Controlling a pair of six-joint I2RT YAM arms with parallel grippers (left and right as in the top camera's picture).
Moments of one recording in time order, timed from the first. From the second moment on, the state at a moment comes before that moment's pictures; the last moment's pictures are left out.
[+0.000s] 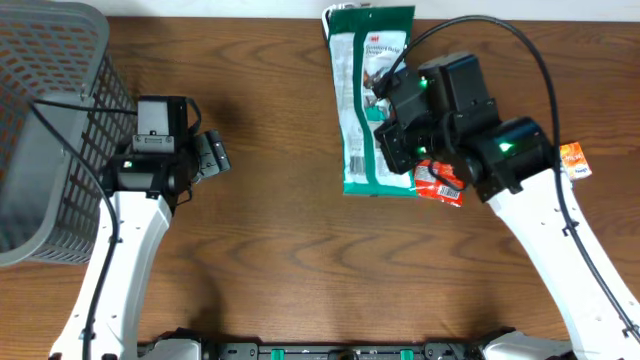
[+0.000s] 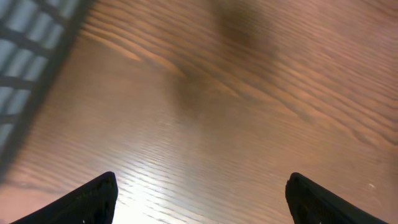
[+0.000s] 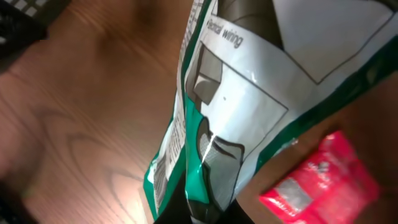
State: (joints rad) left arm -0.04 1.35 1.11 -0.81 -0.07 -0.37; right arm 0.45 1.47 1.56 -0.98 -0.21 -0.05
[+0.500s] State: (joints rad) left arm 0.11 1.41 1.11 -0.80 0.20 -0.34; right arm 0.45 1.76 2.04 -1.09 0.03 -0.29
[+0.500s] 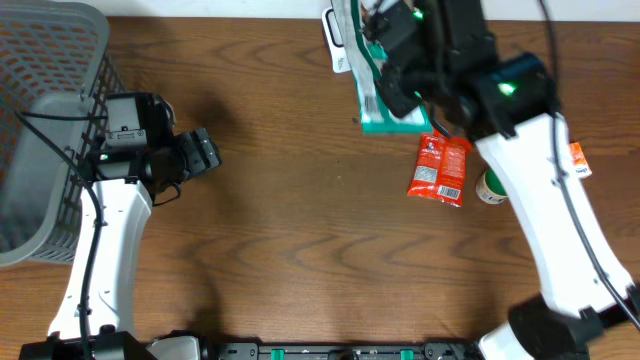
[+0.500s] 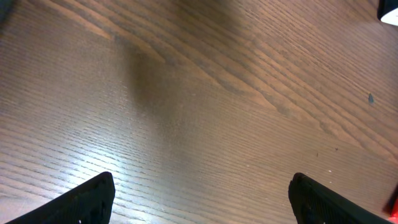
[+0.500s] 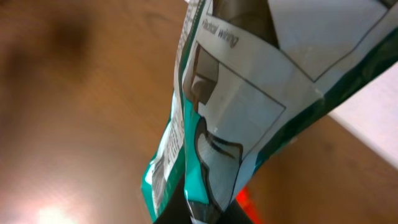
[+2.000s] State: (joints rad) left arm 0.11 1.41 1.11 -0.80 0.21 -0.33; right arm 0.55 2.49 2.04 0.06 0.54 -1.27
